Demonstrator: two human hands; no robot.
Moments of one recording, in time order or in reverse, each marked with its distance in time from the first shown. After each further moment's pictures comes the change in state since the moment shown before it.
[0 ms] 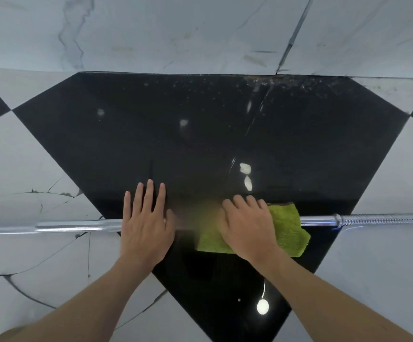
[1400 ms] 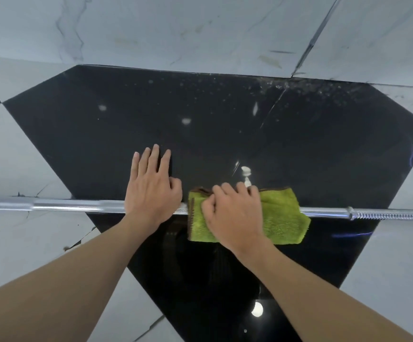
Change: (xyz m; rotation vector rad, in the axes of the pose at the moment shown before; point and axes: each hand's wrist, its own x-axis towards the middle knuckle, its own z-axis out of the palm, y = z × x) left_hand 0.096 -0.003 -0.010 -0.119 0.081 -0.026; right_hand 0.062 -0.028 0.010 0.011 0.011 0.041
